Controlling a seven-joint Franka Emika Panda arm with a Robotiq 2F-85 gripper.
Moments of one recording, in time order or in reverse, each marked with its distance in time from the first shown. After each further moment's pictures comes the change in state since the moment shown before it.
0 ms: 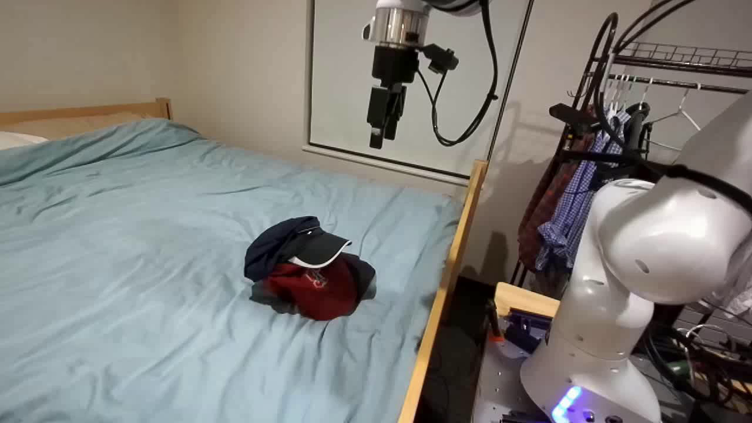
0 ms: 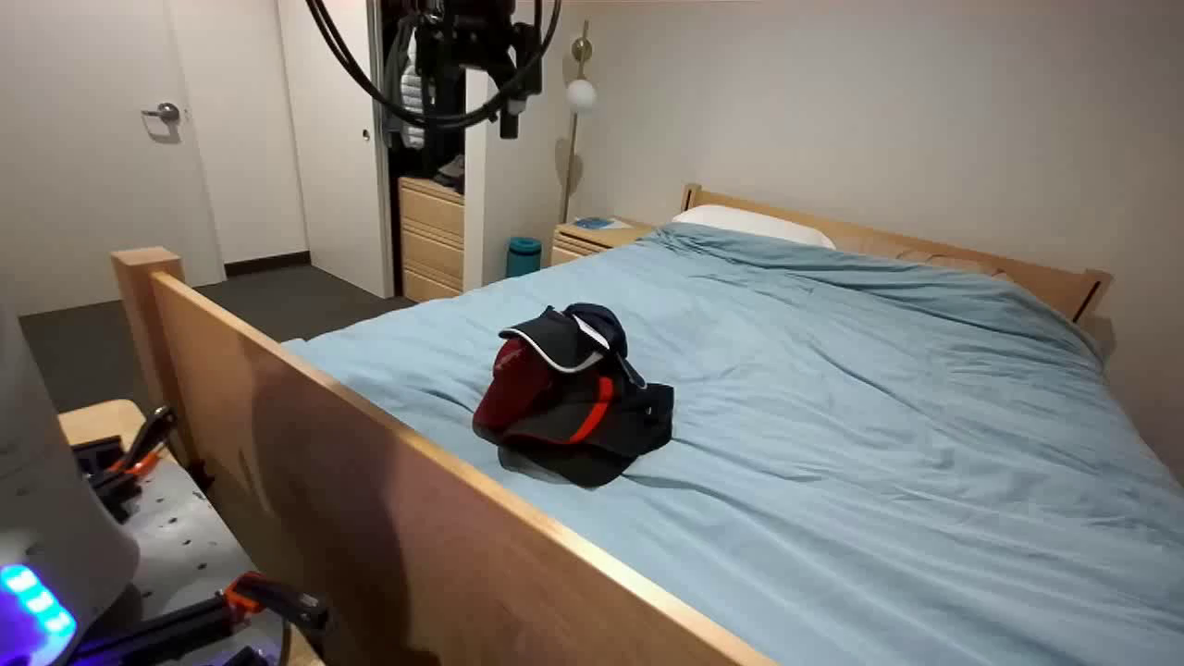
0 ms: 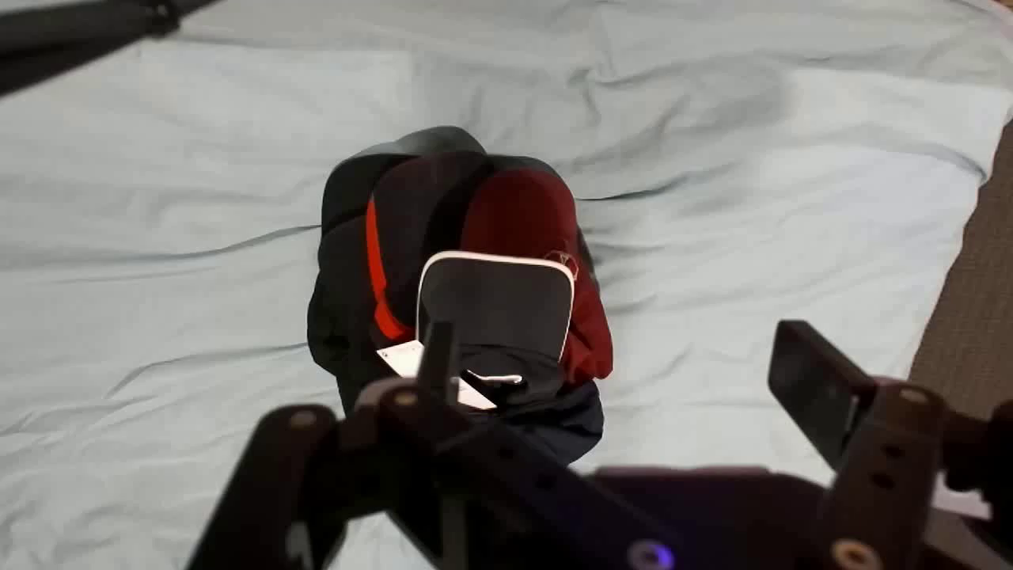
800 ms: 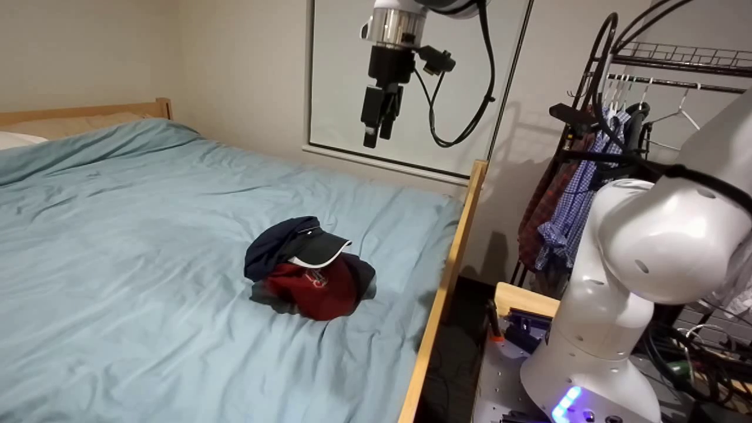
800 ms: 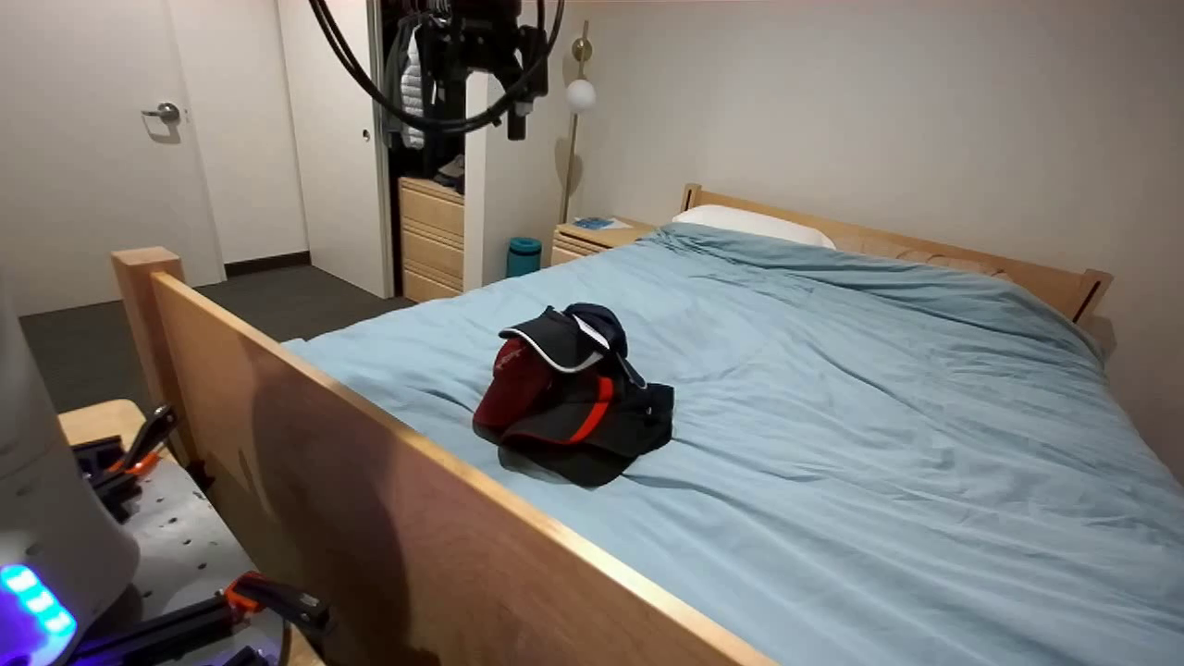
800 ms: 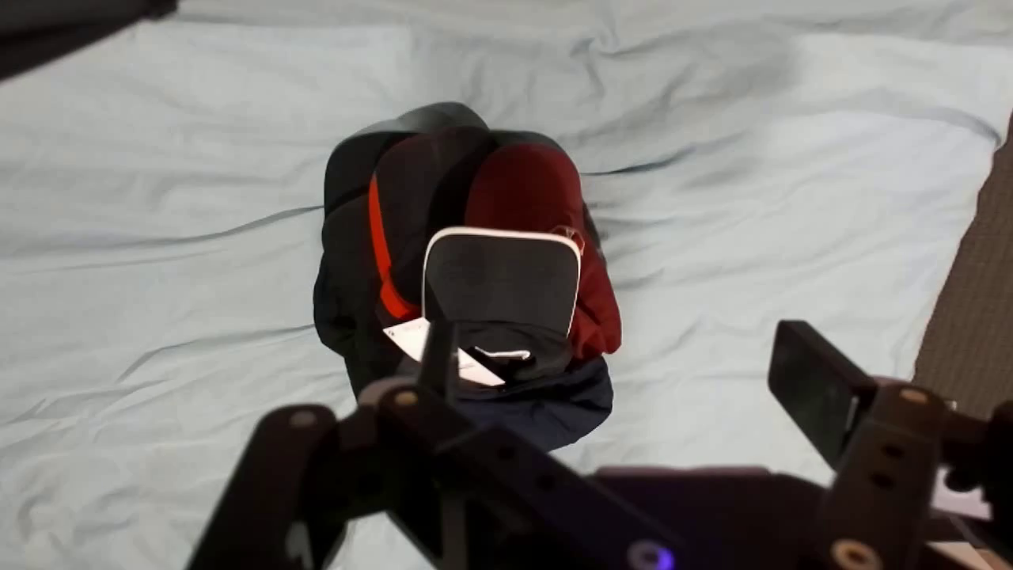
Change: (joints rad) arm -0.001 0.014 0.000 -0.001 0.004 0.050 0.025
